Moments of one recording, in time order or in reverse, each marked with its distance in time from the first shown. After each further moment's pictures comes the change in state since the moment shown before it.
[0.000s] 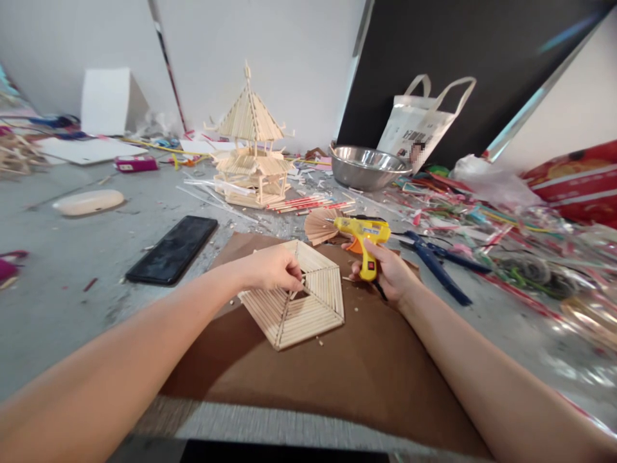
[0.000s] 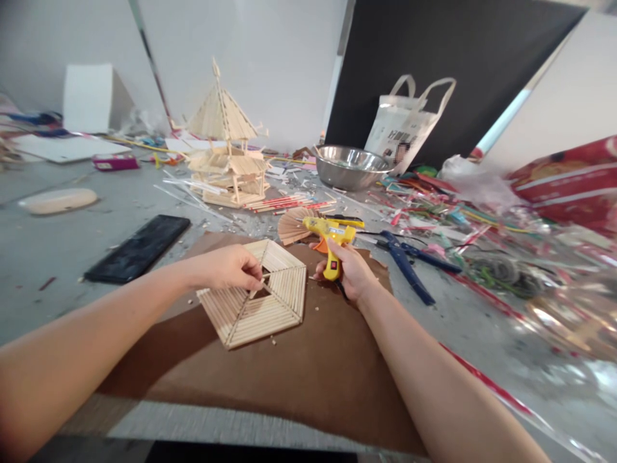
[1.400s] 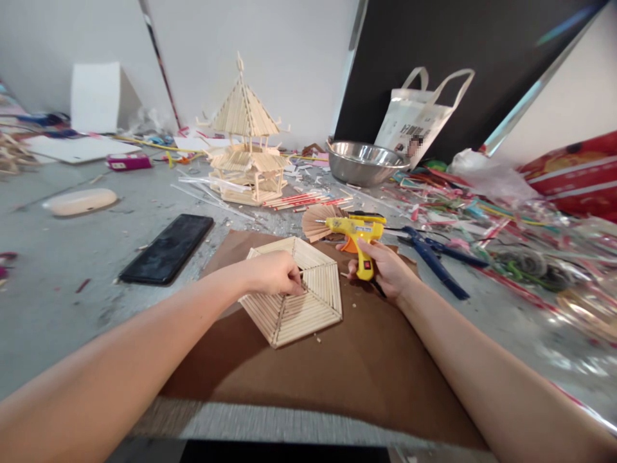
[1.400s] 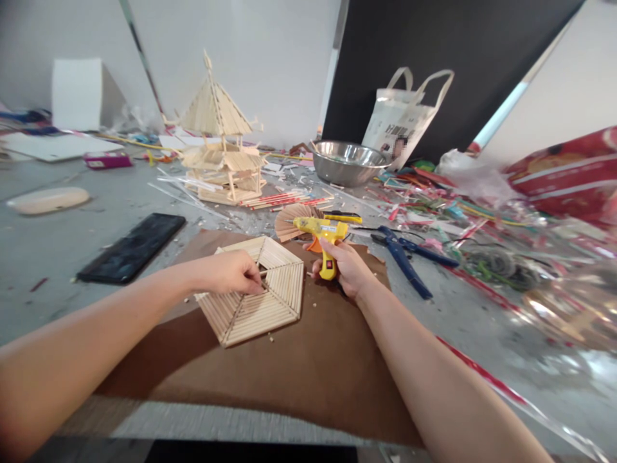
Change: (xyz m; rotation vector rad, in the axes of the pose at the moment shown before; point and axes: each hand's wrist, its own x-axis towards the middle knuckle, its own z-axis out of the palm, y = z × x) left_hand 0.004 0.010 0.007 0.132 -0.089 0.010; right_hand -0.004 -0.001 0.003 -0.033 -0.016 0.031
